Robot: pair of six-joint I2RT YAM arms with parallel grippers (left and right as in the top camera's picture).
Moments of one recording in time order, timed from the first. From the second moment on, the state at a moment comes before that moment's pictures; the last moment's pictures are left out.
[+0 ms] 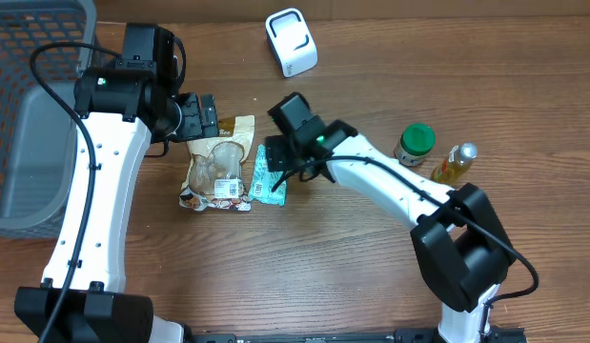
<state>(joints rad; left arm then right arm) -0.10 1.66 1.72 -1.30 -0.04 -0.27 0.69 1.98 1.47 -0.55 0.00 0.51</state>
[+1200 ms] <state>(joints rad) -0.10 1.66 1.72 -1.30 -0.04 -0.27 0.72 2.09 1.47 -0.45 0.12 0.51</state>
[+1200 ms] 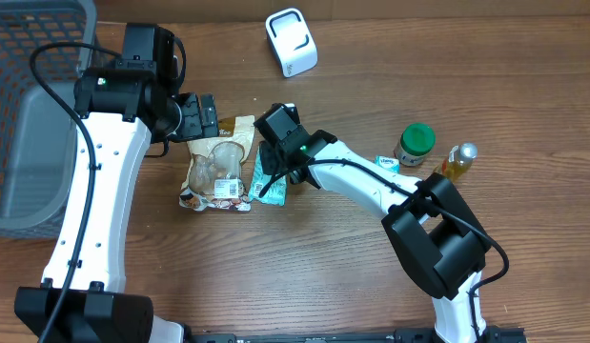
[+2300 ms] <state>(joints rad) -0.10 1.66 1.72 -1.30 -0.04 -0.27 0.59 2.06 1.56 -1.16 -0.10 0.70</state>
